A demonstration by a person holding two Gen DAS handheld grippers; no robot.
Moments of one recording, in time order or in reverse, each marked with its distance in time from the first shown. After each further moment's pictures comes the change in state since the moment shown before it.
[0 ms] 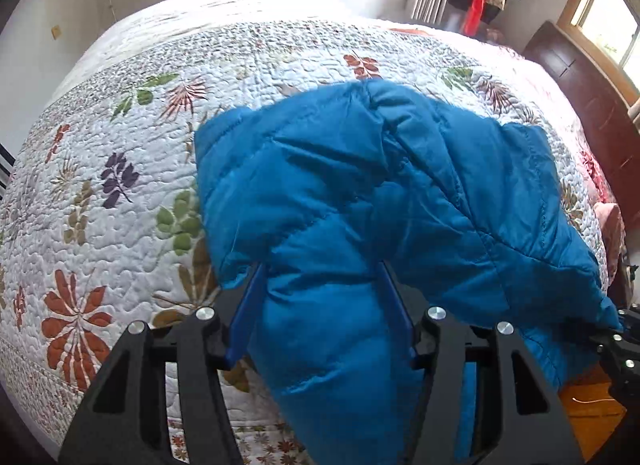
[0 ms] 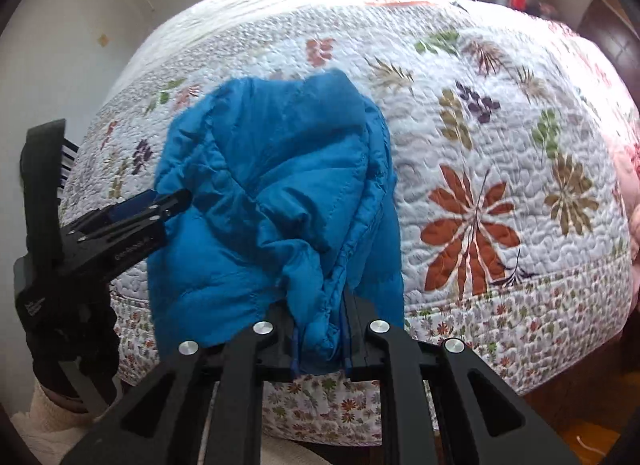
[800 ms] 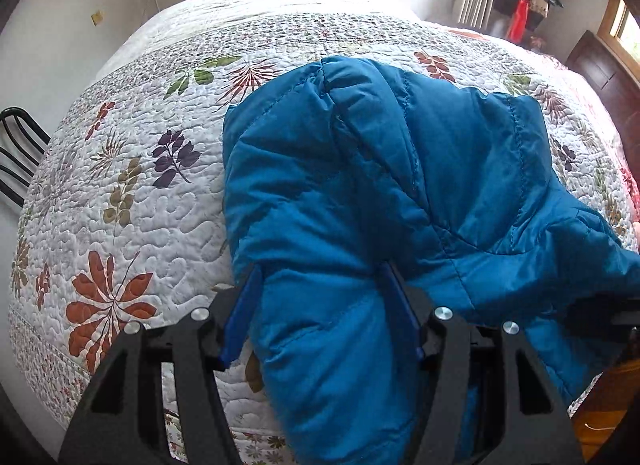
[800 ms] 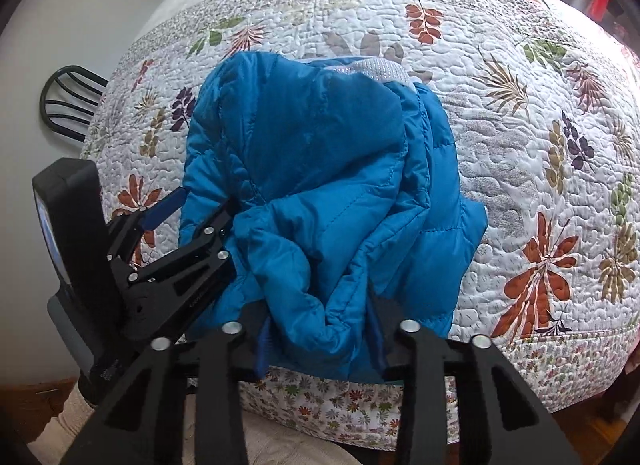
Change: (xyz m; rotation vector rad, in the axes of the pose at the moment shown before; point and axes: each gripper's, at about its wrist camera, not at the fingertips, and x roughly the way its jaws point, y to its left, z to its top) left arm 0.006 0.046 -0.007 -0.077 -0.004 0.152; right arm 0.022 0.098 0.063 -0.215 0.190 0.068
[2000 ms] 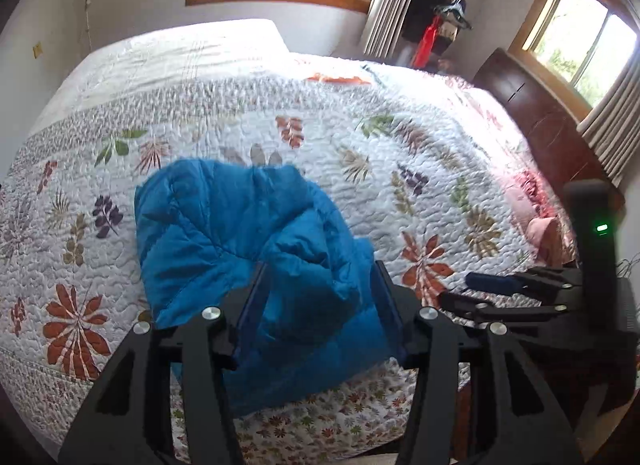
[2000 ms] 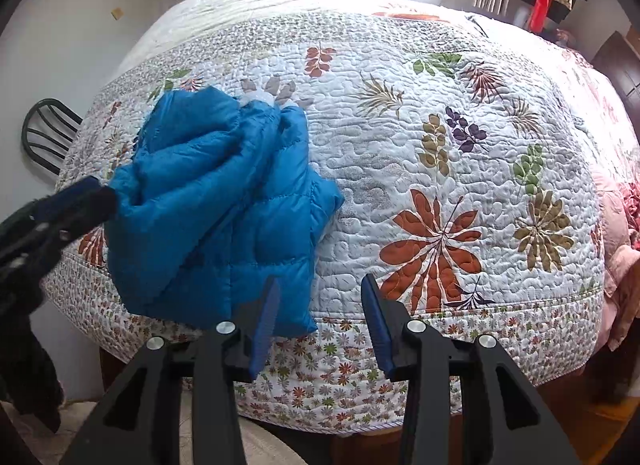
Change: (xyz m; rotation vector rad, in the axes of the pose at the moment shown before) left arm -0.153 -0.075 0.008 0.086 -0.154 -0.318; right arm -0.071 -0.086 -0.074 0.054 -0.190 -0.141
